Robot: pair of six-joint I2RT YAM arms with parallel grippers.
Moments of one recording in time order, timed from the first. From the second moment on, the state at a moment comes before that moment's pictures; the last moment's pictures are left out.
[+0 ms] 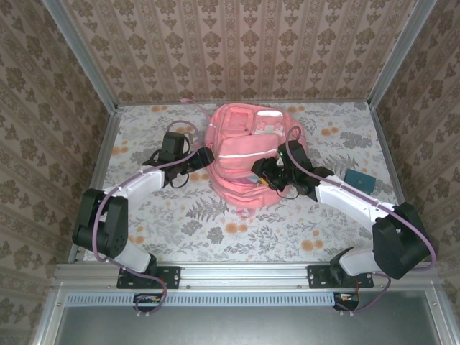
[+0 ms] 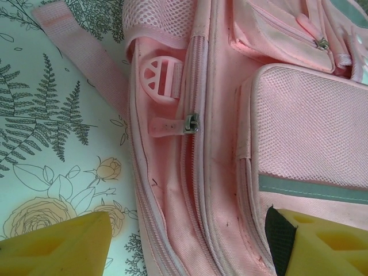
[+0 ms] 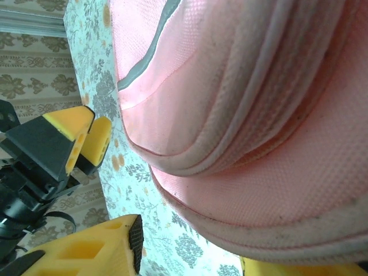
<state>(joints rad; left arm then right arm) -0.38 1.54 0.91 -0.11 0.27 -0.62 0.51 1.38 0.87 -0.19 -0.30 1.14</state>
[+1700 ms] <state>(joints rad) -0.34 1.69 1.05 -0.13 0.54 0.09 0.28 1.31 0.78 0.06 -0.36 1.25</state>
